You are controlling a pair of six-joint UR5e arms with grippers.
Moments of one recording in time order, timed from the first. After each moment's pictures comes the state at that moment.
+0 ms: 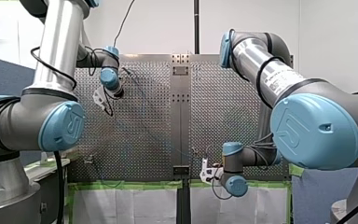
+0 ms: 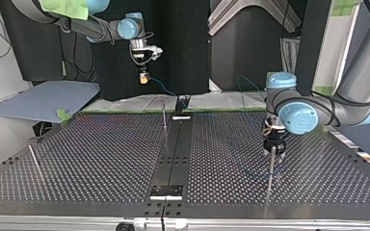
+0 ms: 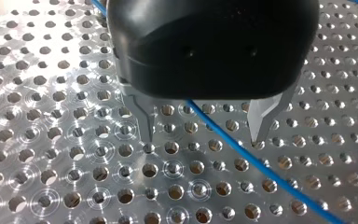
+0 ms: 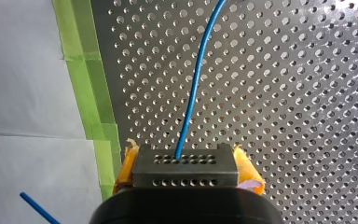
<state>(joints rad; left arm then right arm) 0.00 -1.86 -1.61 -2.98 -1.67 -2.25 2.08 -0.58 1.91 -1.24 1.61 1.67</state>
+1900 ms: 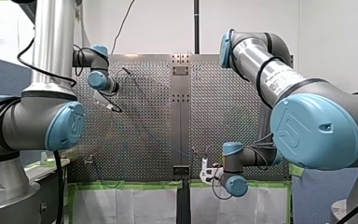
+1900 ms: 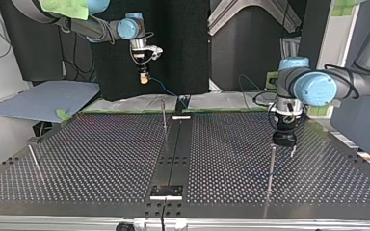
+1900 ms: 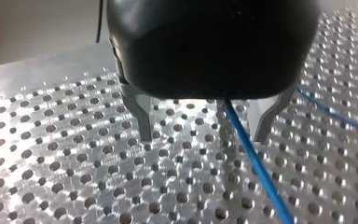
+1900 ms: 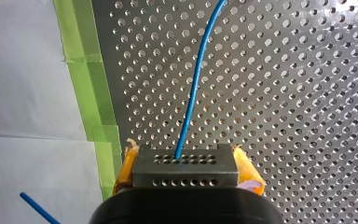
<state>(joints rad) 0.07 -1.71 -1.82 -2.73 -1.52 -2.77 2.08 -0.58 1.91 -1.24 1.60 1.67</state>
